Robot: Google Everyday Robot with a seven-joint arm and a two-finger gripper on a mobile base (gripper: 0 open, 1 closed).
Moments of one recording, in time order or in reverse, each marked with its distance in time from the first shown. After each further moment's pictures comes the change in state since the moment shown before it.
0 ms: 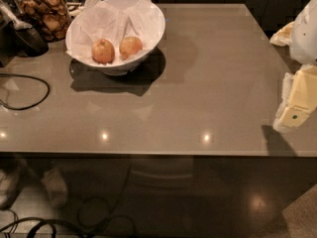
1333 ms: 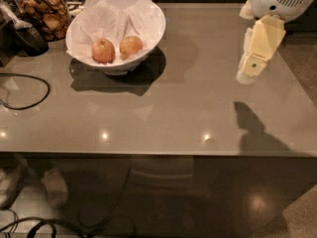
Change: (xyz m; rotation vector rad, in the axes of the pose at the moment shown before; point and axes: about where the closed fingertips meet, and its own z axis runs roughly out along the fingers) arm -0.062 -0.061 0.001 -0.070 -0.035 0.017
